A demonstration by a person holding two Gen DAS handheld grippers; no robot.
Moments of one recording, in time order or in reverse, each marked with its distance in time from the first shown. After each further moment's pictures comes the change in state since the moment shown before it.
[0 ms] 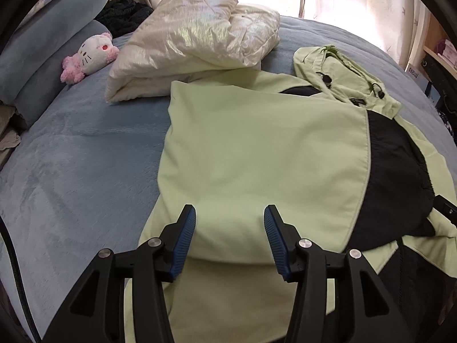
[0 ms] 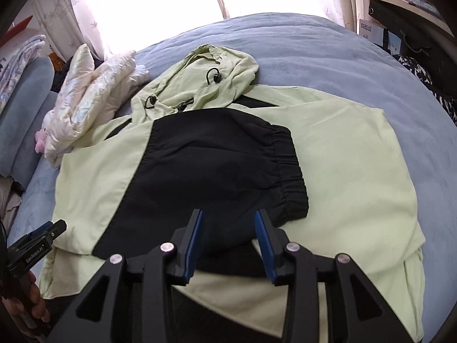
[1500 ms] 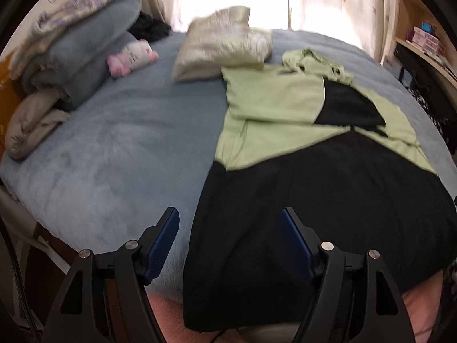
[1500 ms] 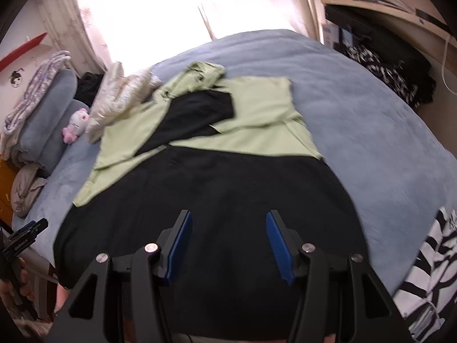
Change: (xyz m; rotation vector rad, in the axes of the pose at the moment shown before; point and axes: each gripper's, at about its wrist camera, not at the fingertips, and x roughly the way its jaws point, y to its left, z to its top) left arm -0.192 0.089 -0.181 0.058 -0.036 -0.021; right arm -0.211 -0.062 -0.182 0.062 -0.074 -0.010
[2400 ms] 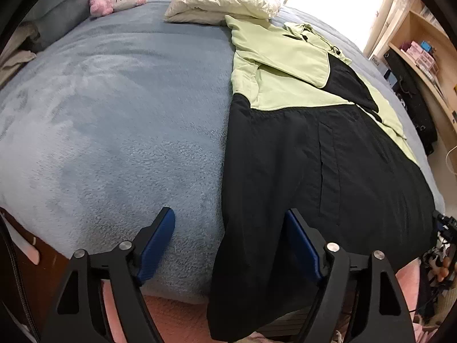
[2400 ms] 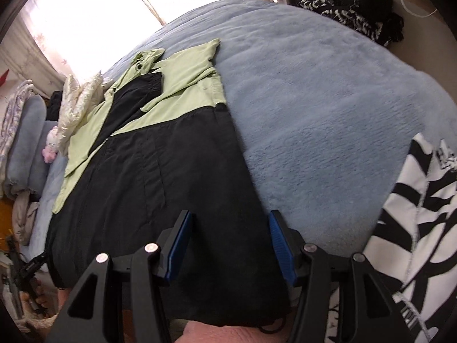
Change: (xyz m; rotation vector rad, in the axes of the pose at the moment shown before) left arm 0.066 0.063 -0.036 -0.106 0.150 -0.238; right arm 0.014 -0.109 -0.034 0.208 0.116 0.009
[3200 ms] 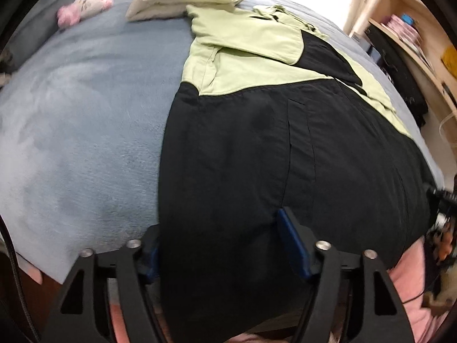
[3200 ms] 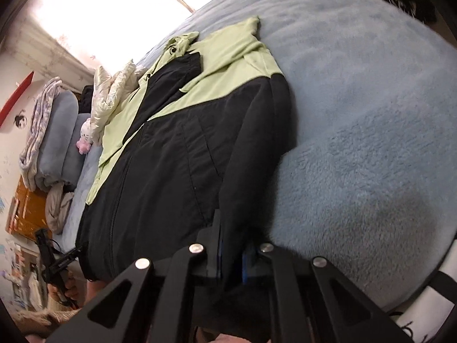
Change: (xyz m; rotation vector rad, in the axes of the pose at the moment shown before) left arm 0.026 -0.041 0.000 0.106 0.048 -0.044; right arm 0.037 0.021 -0.002 0.018 0.075 0.215
